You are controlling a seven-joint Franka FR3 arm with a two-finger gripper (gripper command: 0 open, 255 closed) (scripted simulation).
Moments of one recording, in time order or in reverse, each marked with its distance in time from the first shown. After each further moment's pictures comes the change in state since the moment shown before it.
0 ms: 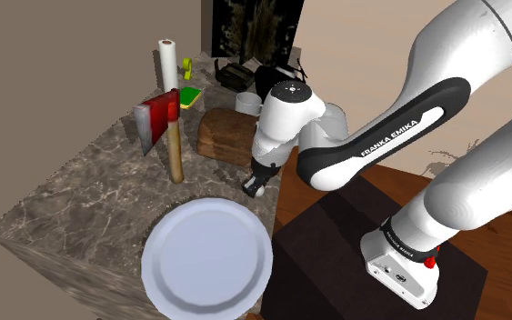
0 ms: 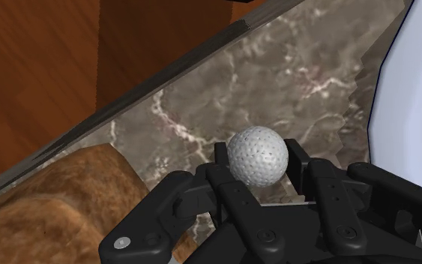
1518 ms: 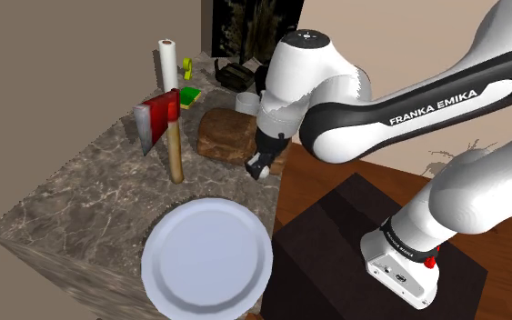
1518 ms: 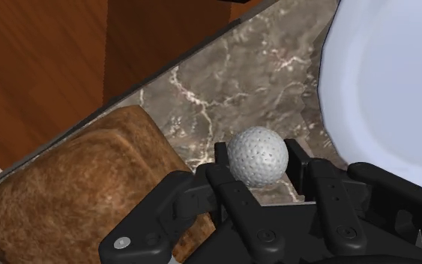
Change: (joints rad) arm 0.107 -0.232 -0.084 0.072 0.231 -0.261 -0.182
